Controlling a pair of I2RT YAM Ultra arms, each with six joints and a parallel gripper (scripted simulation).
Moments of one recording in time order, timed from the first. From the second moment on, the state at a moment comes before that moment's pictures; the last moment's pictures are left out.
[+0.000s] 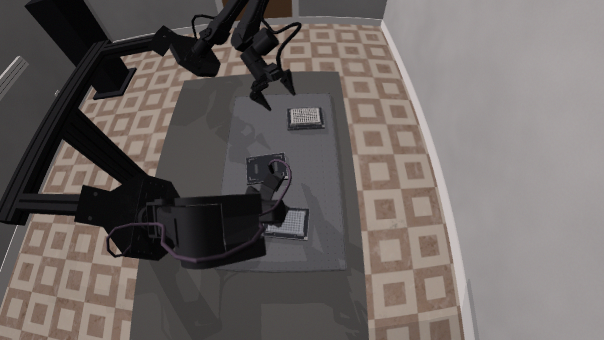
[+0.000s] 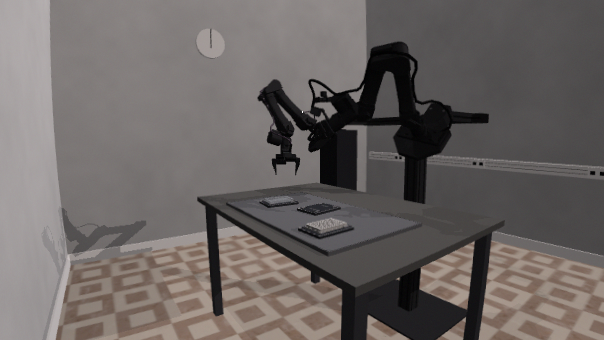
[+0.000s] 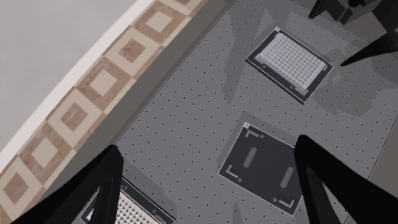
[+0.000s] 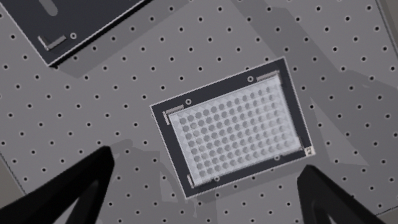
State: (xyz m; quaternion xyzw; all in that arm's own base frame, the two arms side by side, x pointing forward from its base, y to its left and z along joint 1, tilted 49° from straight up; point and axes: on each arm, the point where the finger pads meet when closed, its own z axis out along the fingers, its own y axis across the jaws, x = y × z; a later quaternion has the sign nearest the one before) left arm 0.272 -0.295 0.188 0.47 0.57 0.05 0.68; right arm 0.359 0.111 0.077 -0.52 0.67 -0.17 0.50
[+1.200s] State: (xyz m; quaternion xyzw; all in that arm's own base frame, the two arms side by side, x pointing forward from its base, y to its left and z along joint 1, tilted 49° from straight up) left arm 0.142 -0.397 0.107 0.53 0.53 -0.02 0.66; right arm 0.388 0.053 0.080 -0.49 0.67 -0.14 0.54
